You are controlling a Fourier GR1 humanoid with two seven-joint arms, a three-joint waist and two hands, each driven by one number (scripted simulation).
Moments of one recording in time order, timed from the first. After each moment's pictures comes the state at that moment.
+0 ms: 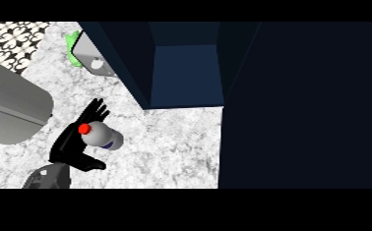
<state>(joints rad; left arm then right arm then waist) -0.23 0.23 0.21 -0.74 0.13 -0.59 -0.46 0.89 -0.24 0.51 -2.50 -0.01 0.15 -0.27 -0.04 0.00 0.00</state>
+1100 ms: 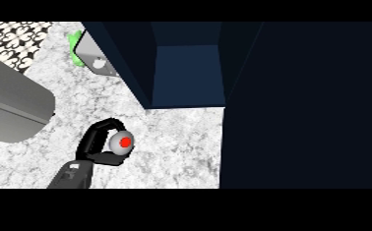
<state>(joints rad) -0.36 0.17 0.12 -0.45 -0.10 -0.25 -0.94 0.95 -0.33 0.53 -2.50 0.00 0.07 -0.37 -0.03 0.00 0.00</state>
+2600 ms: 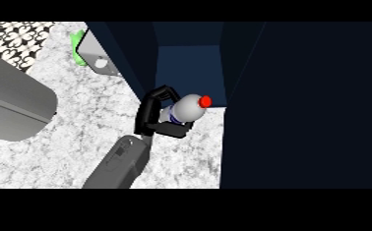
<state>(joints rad) -0.45 0.00 -0.33 -0.88 0.29 0.26 -0.52 1.01 -0.44 0.49 -2.50 -0.01 0.01 -0.46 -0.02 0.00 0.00</state>
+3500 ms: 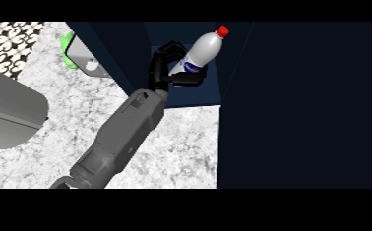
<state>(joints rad) -0.89 0.00 -0.34 -0.54 0.49 0.53 -0.38 1.08 -0.48 0.39 -2.49 -0.04 0.09 -0.57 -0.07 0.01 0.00</state>
